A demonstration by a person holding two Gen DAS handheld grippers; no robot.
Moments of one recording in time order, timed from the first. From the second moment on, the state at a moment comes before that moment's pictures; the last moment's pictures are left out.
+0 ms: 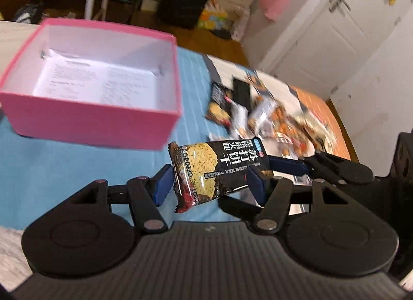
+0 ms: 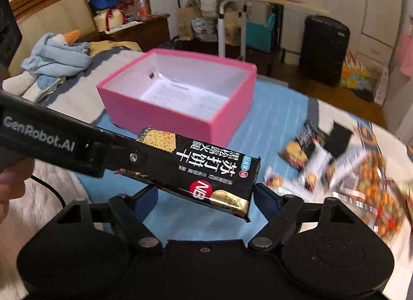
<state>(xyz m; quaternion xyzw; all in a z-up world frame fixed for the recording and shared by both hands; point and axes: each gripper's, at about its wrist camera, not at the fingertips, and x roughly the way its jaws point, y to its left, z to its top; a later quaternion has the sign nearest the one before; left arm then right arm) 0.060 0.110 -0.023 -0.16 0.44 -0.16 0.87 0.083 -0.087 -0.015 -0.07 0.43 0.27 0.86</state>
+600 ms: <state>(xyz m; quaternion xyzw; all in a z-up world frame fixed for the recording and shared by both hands) 0.183 0.186 -0.034 -0.18 0.40 -0.08 0.89 0.198 -0.013 -0.023 -0.14 0.36 0.33 0.86</state>
